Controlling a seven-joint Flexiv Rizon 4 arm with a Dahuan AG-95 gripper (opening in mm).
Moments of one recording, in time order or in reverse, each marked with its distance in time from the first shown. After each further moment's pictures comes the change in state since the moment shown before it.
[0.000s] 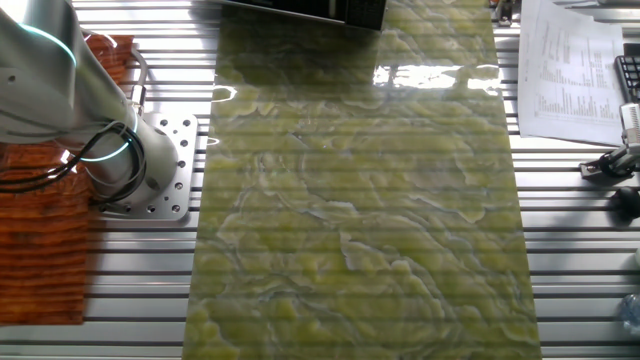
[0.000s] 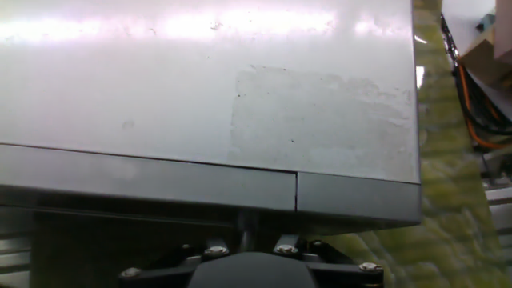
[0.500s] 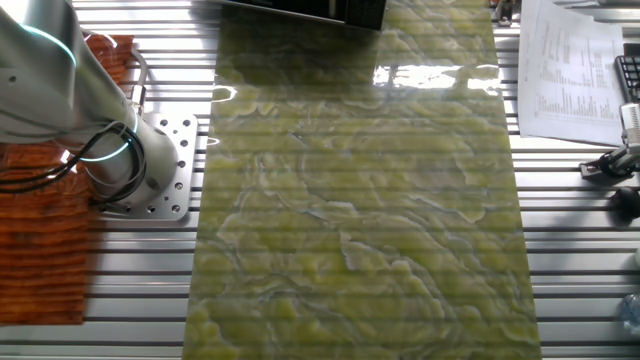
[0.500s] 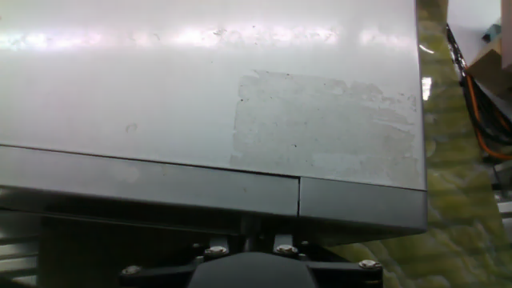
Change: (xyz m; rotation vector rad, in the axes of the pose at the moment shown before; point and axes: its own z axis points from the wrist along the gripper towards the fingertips) arm -0.001 0.001 -0.001 -0.044 -0.027 -0.012
